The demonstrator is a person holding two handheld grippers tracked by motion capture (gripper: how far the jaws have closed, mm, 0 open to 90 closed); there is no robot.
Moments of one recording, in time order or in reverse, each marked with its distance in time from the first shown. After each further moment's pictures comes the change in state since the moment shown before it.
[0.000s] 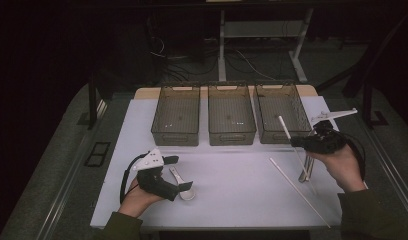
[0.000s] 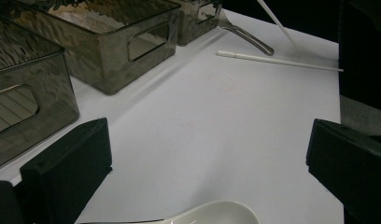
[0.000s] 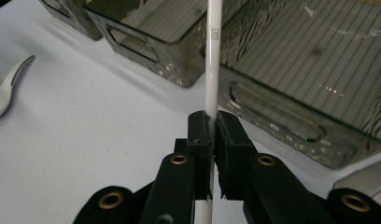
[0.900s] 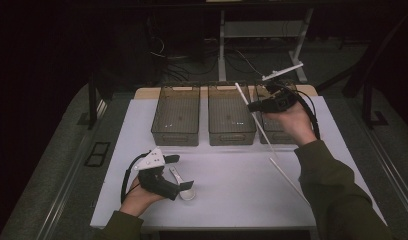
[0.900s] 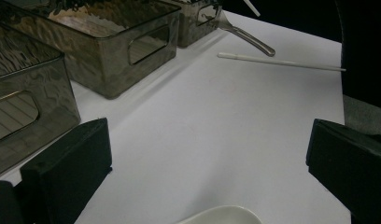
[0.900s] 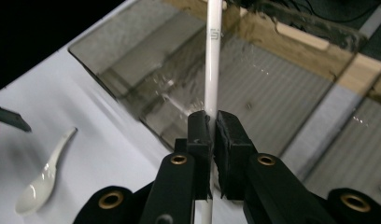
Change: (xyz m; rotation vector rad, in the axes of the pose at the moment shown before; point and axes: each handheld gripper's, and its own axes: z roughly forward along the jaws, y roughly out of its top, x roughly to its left) left arm 0.002 0.001 0.003 -0.009 0.003 0.015; right arm 0.061 0.135 0.051 0.004 0.073 -0.077
